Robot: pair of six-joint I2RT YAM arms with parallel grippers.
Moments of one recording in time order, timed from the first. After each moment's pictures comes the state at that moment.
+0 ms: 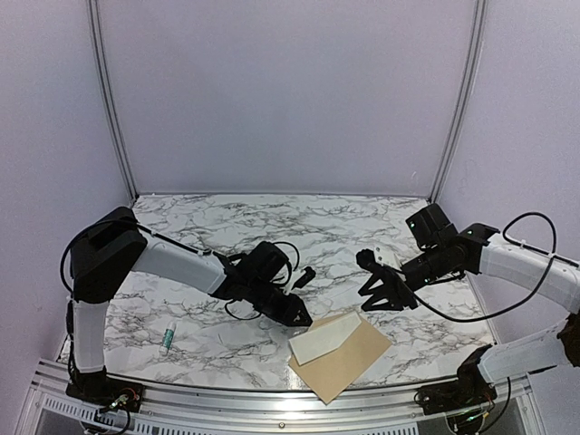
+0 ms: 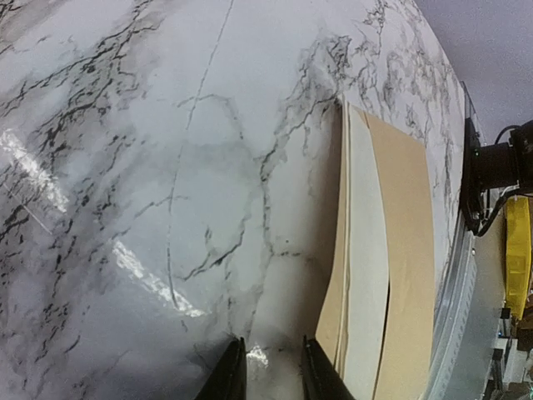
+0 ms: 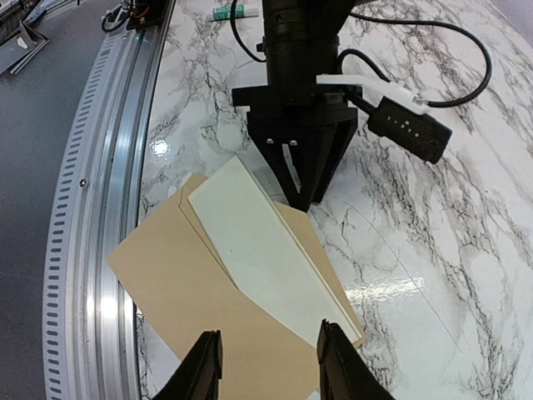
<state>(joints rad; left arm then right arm) -0.97 2.06 1.21 -0.02 0.48 -0.43 0.53 1.19 0.85 -0.71 -0.71 -0.73</state>
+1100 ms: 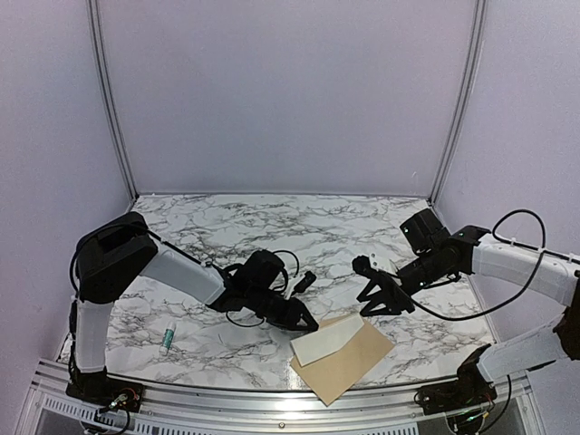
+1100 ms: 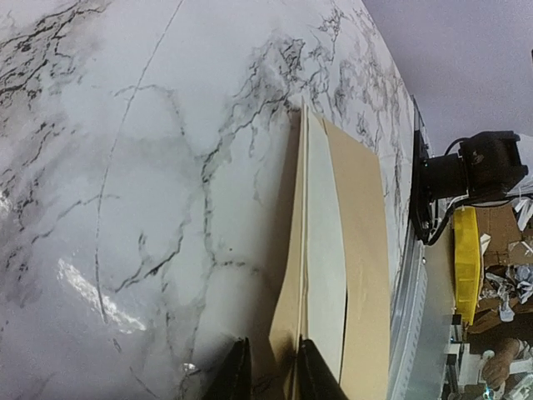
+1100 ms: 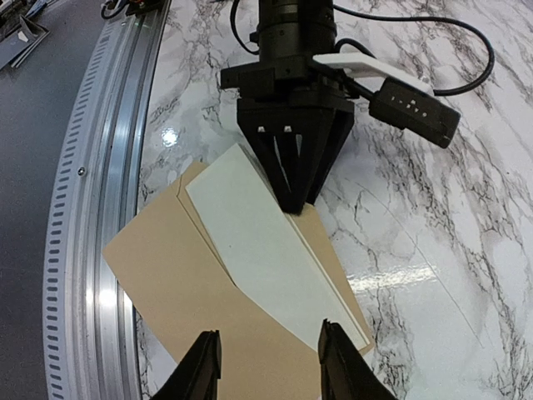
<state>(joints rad) -0.97 2.10 1.11 0.27 0.62 -0.60 0.53 1.24 0.84 -0.70 -0.71 -0.74</state>
